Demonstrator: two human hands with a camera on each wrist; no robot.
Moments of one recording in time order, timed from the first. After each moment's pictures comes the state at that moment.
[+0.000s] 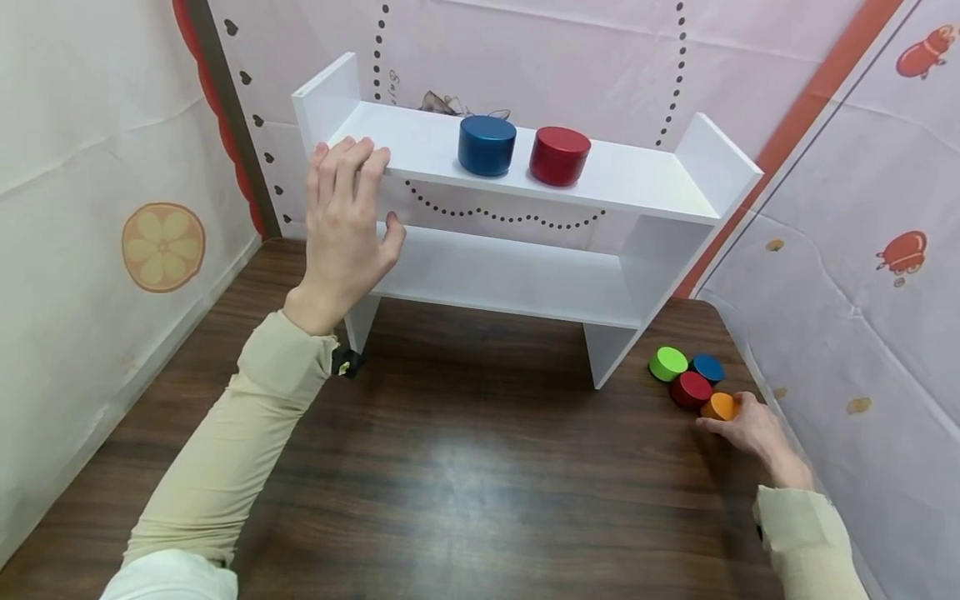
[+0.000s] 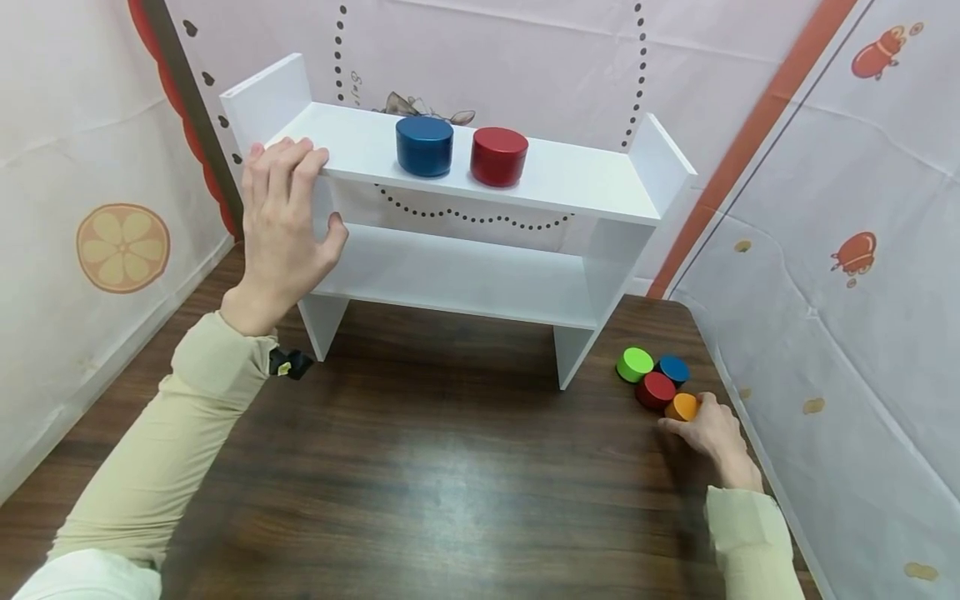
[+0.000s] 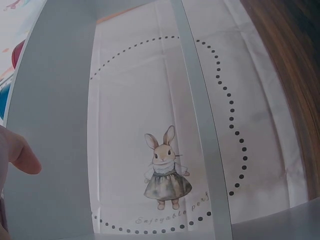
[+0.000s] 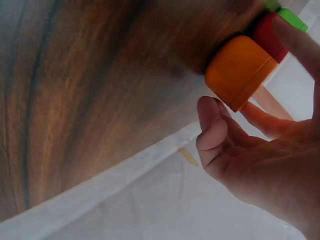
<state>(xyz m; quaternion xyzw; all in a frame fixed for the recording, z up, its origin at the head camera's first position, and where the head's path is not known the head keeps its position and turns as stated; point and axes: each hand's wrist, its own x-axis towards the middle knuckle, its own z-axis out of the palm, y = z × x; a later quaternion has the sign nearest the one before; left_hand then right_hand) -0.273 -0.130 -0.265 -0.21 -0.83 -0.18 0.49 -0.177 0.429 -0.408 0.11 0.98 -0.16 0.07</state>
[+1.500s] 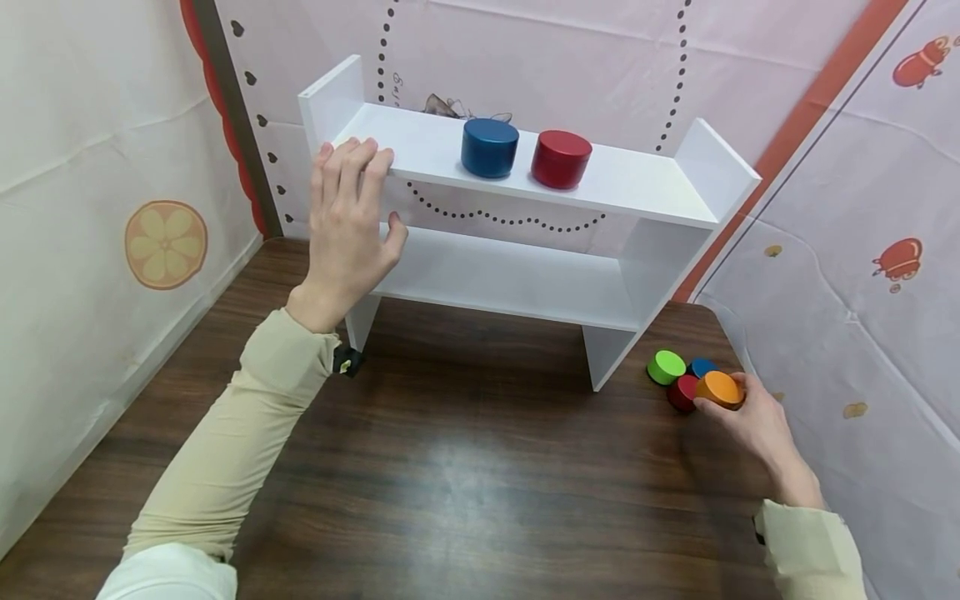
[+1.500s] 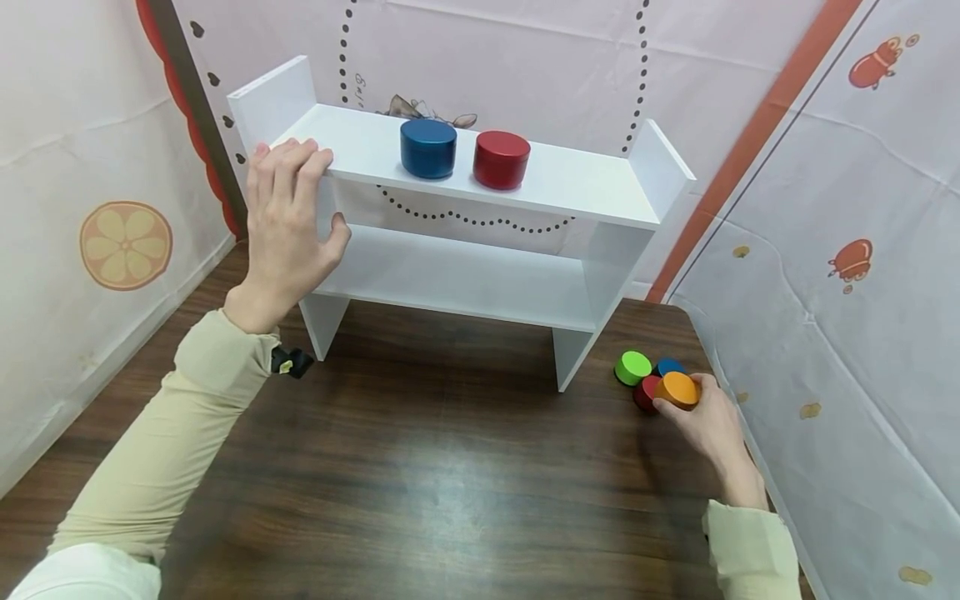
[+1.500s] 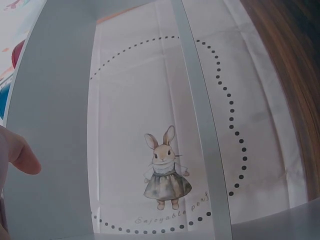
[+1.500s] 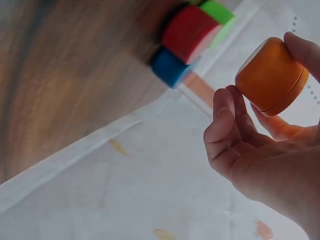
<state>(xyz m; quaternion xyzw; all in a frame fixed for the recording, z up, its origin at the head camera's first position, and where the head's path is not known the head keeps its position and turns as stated) -0.273 -0.131 -0.265 -0.20 -0.83 -0.18 0.49 -0.162 0.397 -0.377 0.08 0.97 -0.21 -0.03</state>
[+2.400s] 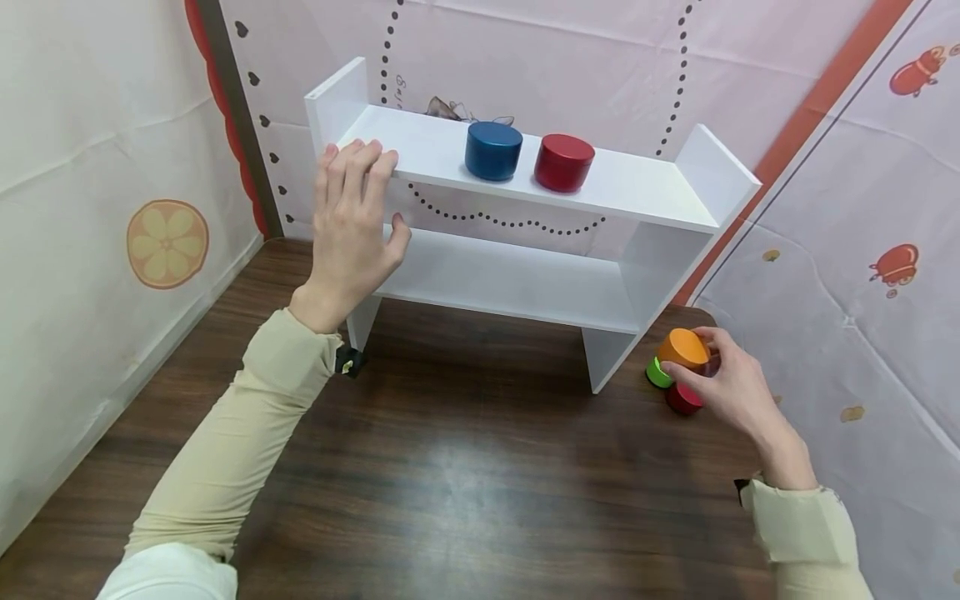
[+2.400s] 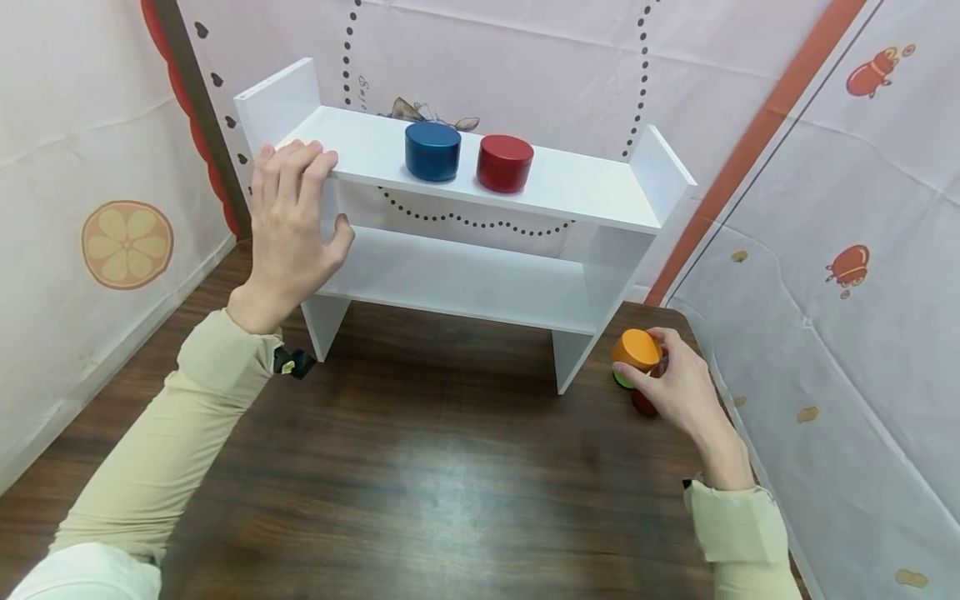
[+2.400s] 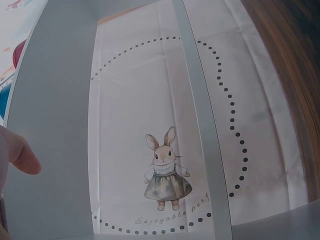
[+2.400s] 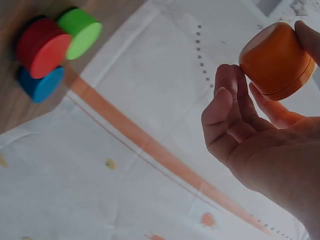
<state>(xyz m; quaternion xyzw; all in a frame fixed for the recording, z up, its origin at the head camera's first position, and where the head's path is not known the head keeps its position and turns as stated) -0.274 -0.132 -0.265 -0.21 -0.82 -0.19 0.49 -0.168 0.329 -0.309 -0.02 0.97 -0.21 -0.08</state>
